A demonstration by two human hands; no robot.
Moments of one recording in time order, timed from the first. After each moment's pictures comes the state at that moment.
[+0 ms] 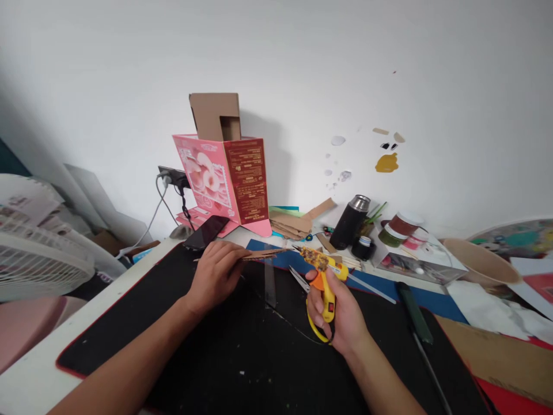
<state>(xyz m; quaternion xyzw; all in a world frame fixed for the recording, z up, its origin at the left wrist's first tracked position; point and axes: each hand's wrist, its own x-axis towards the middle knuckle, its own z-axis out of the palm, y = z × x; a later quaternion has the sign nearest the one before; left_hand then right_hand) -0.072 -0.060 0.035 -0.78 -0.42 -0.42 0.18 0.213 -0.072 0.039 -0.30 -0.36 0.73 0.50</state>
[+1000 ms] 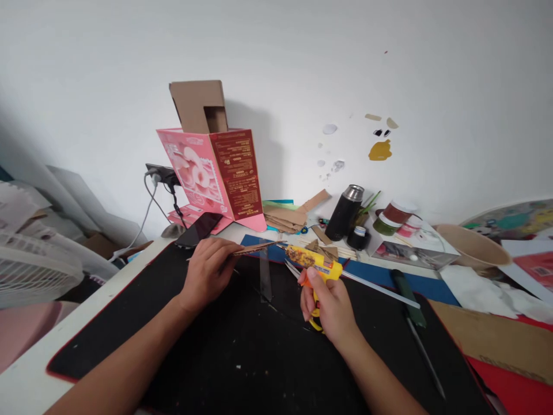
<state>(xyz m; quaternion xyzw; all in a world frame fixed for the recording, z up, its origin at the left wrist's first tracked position) -0.073 -0.058 0.032 -0.78 -0.43 -0.43 0.17 0.203 -0.081 0.047 -0.40 -0.51 0.58 0.50</state>
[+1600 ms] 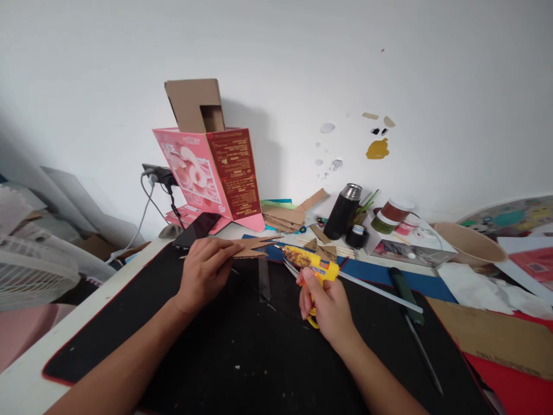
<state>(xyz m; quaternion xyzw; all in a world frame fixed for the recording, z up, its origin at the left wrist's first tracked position) -0.080 -0.055 0.022 -0.77 -0.43 -0.43 0.20 0.203 -0.082 0.043 -0.44 -0.53 0.54 0.49</state>
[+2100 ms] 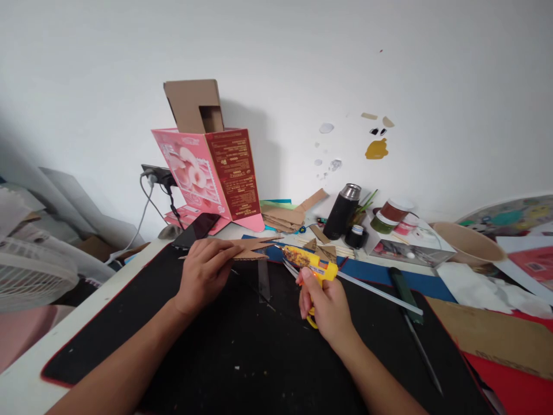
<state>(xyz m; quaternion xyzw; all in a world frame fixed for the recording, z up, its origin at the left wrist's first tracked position) -0.079 -0.056 0.025 -0.78 -0.41 -0.42 0.22 0.203 -0.082 0.041 -0.45 -0.54 0.52 0.49</state>
